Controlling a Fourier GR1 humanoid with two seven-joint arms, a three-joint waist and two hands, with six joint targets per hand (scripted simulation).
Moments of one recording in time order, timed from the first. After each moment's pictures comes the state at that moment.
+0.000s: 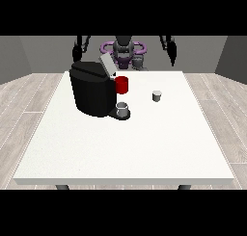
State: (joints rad) left arm 0.00 0.15 0.01 -1.56 -0.02 -0.01 -0.03; right arm 0.04 -0.10 -0.05 -1.56 0.00 0.02 0.01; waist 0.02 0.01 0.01
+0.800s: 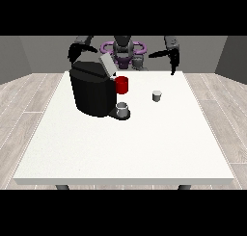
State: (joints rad) left arm -0.22 0.28 0.12 -1.36 -0.03 -0.10 -0.07; right arm -0.03 -0.02 -0.03 -1.59 0.00 -0.06 -0.10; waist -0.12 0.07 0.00
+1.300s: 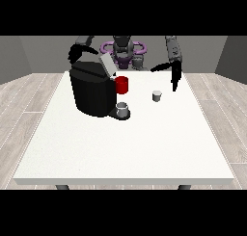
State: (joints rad) left arm -0.39 0.36 0.17 -1.07 -0.08 -0.12 -0.08; right arm -0.06 -0.01 0.02 -1.64 0.00 -0.08 -0.08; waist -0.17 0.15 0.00
